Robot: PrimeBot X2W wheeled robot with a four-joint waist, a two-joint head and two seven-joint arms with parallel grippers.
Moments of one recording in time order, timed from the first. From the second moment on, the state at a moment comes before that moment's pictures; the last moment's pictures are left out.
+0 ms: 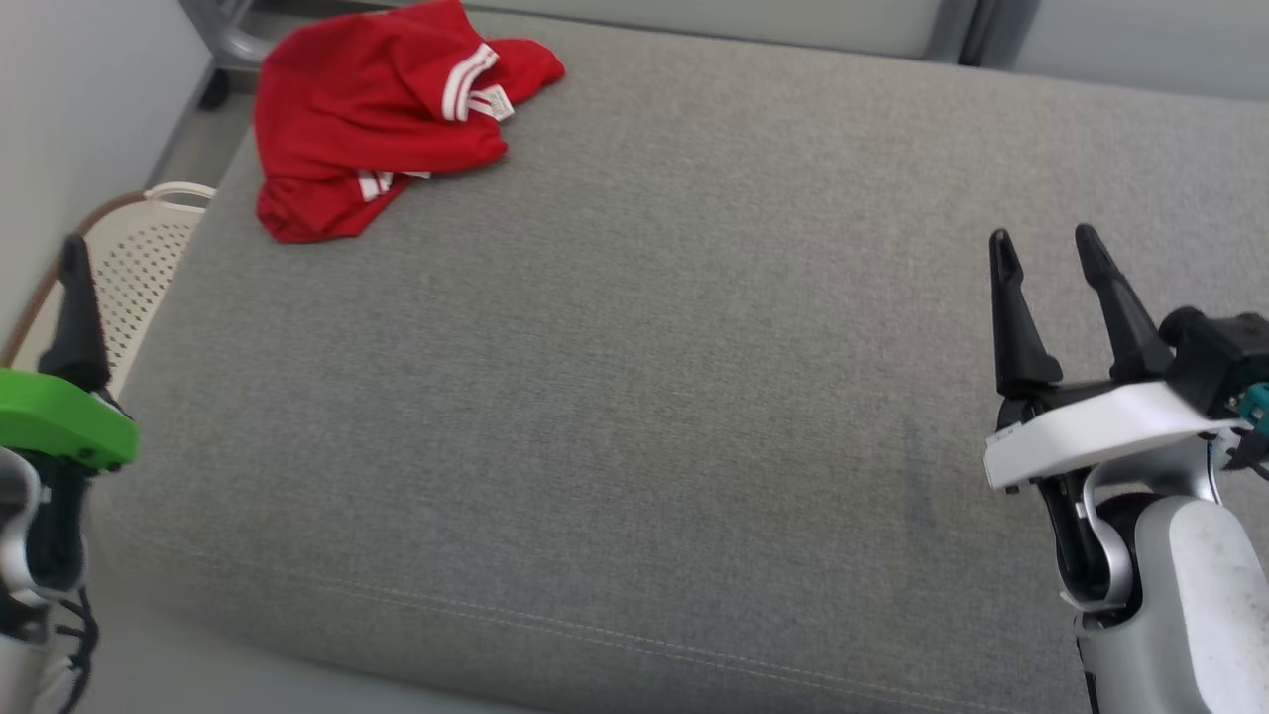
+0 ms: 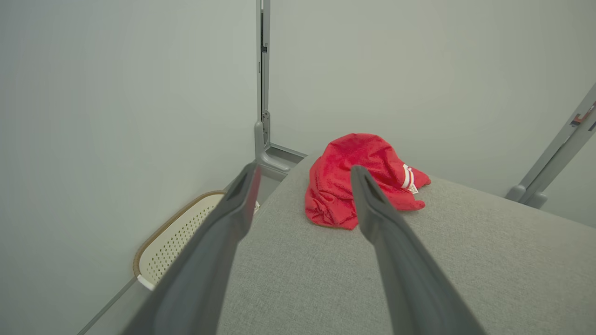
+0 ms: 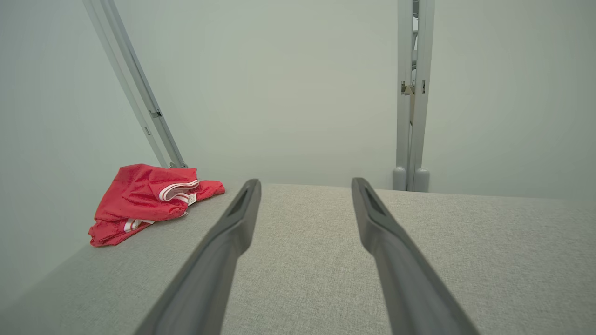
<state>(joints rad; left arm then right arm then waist) -0.36 0.62 -0.28 0.14 -0.88 0.23 -0.07 -0.21 -0.05 -0.03 -0.09 0.20 0.13 0.02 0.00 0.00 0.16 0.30</state>
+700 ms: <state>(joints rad) -0.73 0.87 -0.13 0.30 -0.97 0.18 0.17 -0.52 -0.05 -0.01 -0.12 0.22 0.13 -0.07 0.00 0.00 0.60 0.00</state>
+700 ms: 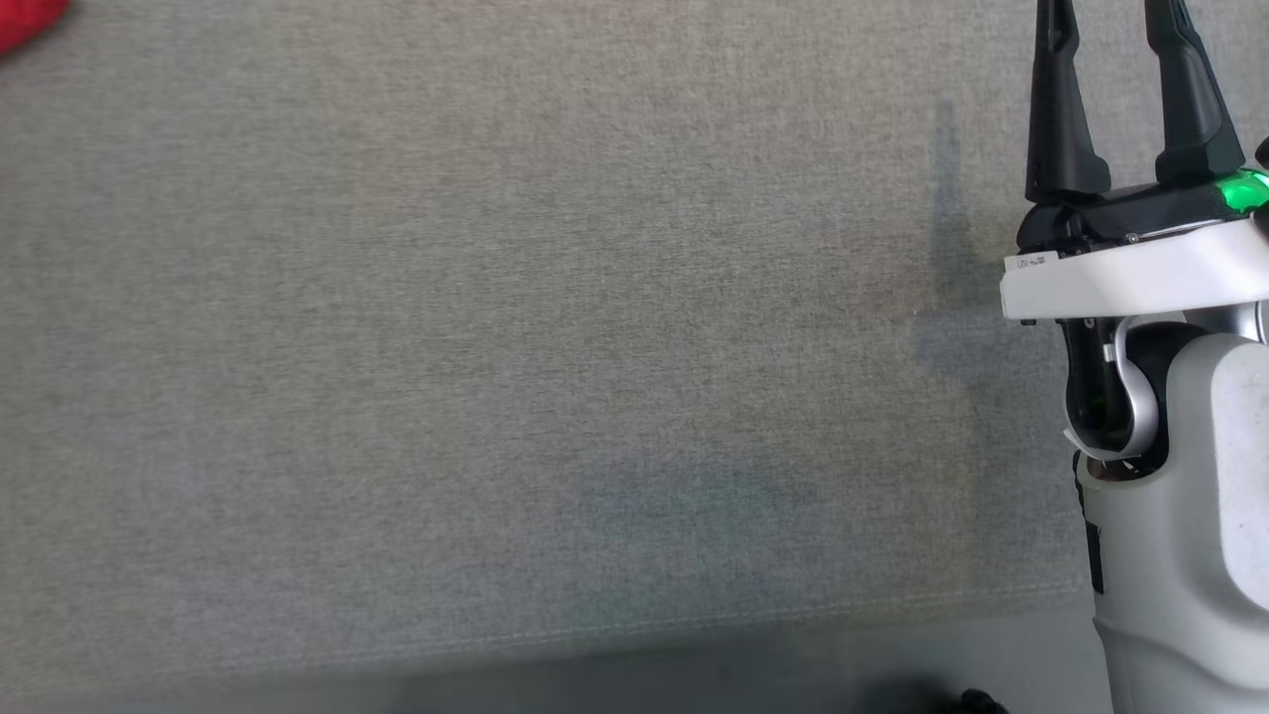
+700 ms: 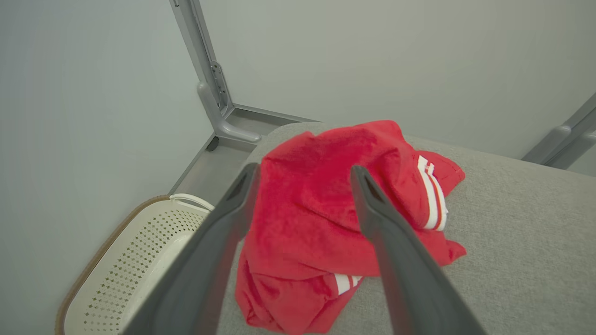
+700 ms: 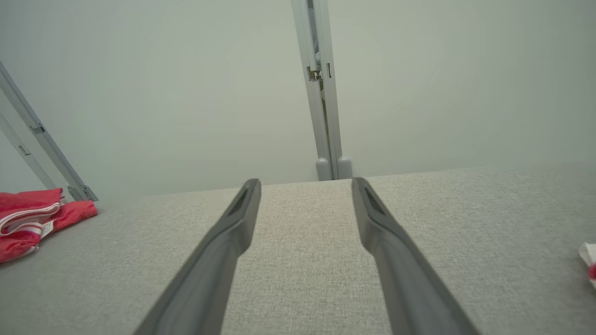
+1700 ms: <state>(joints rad) -0.84 0.94 -0.12 0.43 -0.98 0.15 0.20 -0.54 -0.05 0.01 -0.15 0.21 0.13 -0.08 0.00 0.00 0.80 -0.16</state>
